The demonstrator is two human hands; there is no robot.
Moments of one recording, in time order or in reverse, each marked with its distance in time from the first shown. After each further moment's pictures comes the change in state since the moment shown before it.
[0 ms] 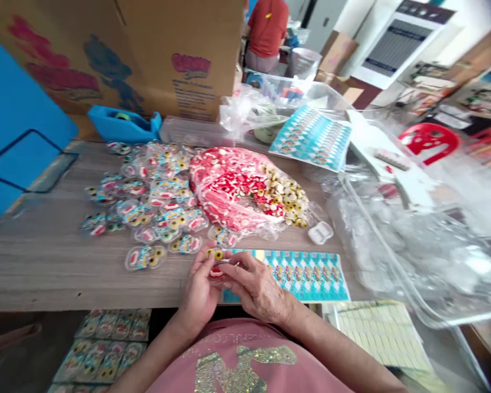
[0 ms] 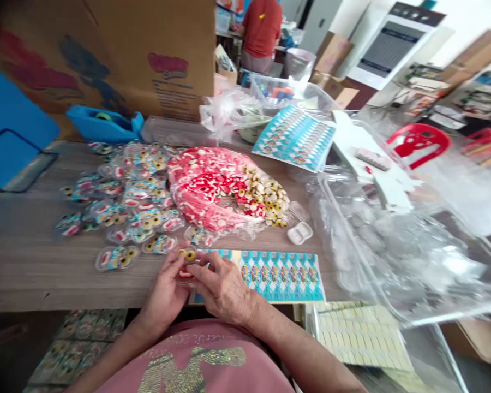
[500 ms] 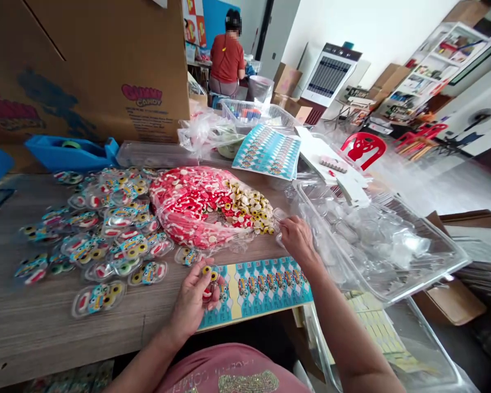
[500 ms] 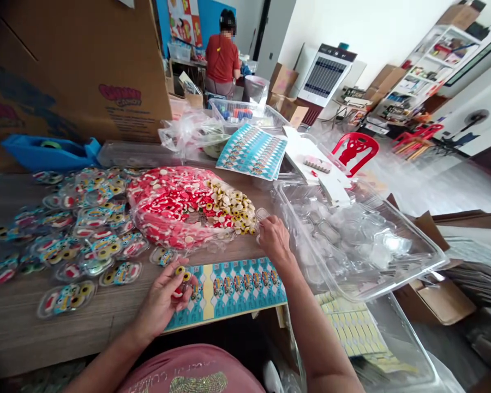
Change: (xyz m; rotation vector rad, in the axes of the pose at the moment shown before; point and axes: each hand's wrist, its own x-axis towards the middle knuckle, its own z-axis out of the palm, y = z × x) left_hand 0.021 -0.028 0.021 0.326 -0.216 -0.109; right_hand -0.044 0.154 -0.122 -0.596 0.294 0.682
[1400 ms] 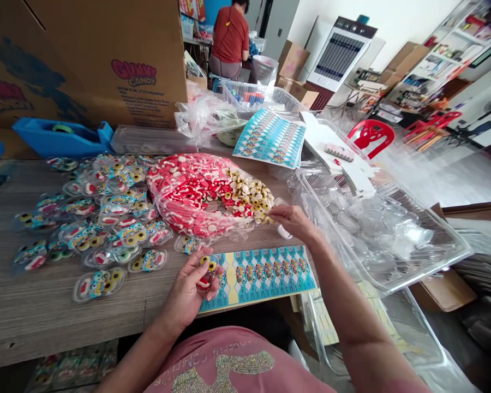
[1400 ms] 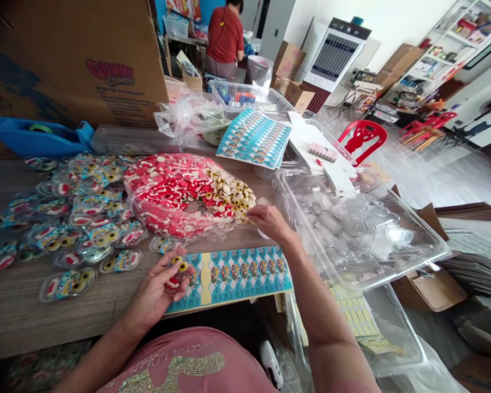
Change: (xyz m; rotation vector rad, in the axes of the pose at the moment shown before) left_hand -0.008 0.010 0.000 -0.065 -0.027 -0.038; right_hand 0.029 0.002 -0.007 0.316 -0.291 -0.208
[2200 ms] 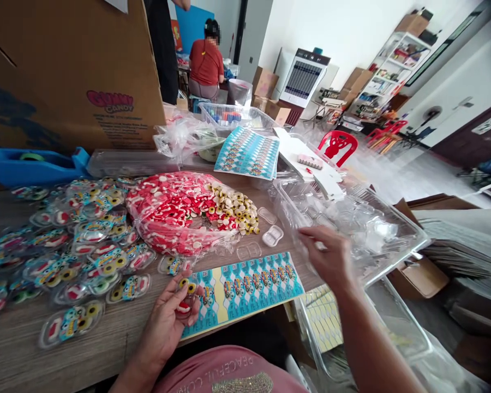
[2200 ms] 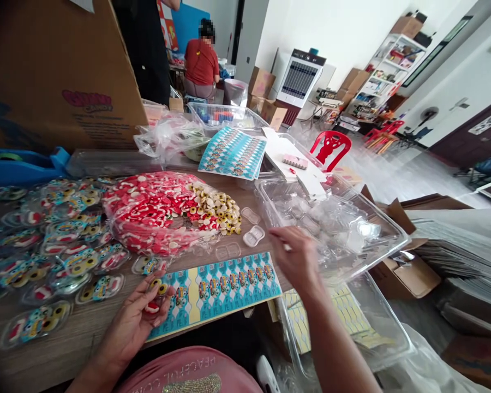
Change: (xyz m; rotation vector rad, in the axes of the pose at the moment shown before) left_hand 0.001 -0.001 -0.016 0.020 0.089 -0.015; right_hand -0.099 -0.056 -0.065 -0.217 0.538 0.063
